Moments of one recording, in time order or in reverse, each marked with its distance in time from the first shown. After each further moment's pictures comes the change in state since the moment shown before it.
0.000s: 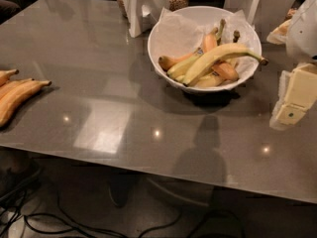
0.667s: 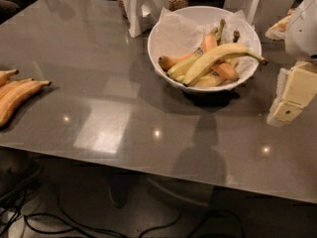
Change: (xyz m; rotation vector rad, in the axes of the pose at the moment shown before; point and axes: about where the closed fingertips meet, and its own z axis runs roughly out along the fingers) arm -0.004 -0.007 0.001 0.035 -0.027 -0.020
